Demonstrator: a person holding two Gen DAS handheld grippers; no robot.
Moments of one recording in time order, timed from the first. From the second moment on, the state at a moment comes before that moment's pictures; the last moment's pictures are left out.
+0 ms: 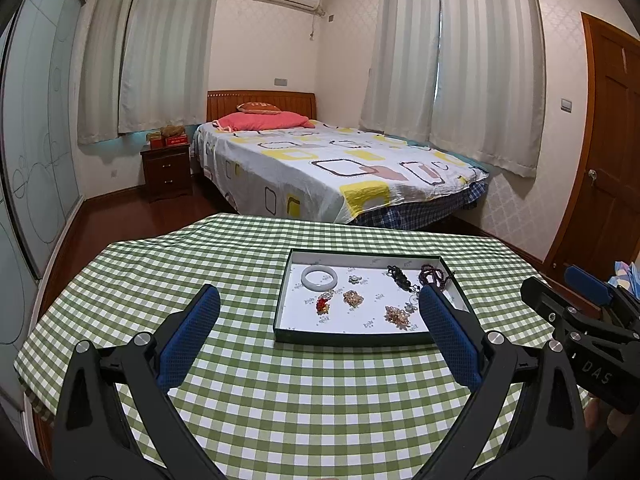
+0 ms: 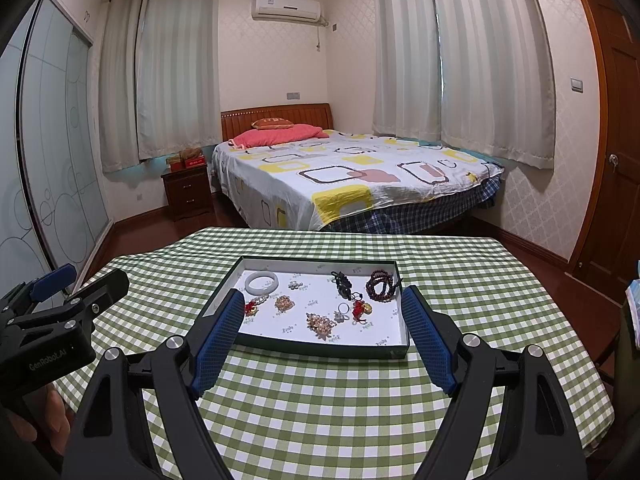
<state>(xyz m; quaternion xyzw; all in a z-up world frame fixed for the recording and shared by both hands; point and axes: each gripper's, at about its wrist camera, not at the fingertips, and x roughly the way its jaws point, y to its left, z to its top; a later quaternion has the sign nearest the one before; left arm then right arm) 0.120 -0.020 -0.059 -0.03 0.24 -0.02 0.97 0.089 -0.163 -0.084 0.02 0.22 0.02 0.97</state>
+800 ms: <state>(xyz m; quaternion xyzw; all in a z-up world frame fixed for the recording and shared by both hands) 0.139 -0.008 -0.077 -0.04 0.25 -0.02 0.97 0.097 -0.162 -0.094 0.01 0.24 0.02 0.97</state>
